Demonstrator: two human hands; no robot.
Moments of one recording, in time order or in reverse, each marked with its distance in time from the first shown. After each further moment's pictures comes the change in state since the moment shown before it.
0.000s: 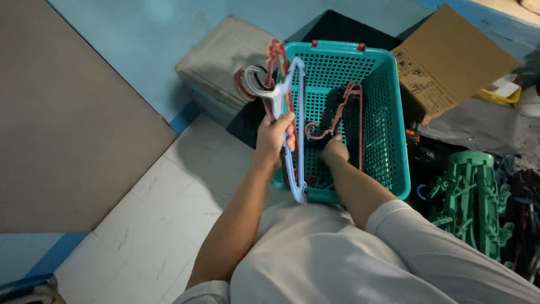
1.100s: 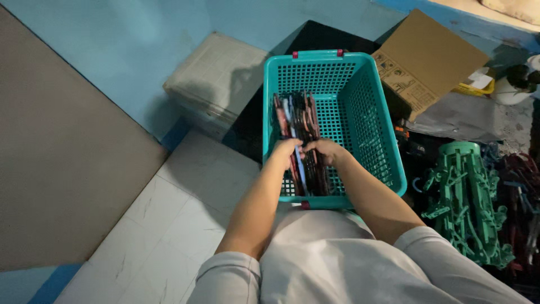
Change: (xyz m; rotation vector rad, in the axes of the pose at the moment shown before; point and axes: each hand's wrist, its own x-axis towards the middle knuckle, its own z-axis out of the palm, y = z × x) left_hand 0.160 -0.208 -0.111 0.223 0.202 -0.517; right_hand -0.027 -0.030 -0.040 1.144 -0.830 -0.159
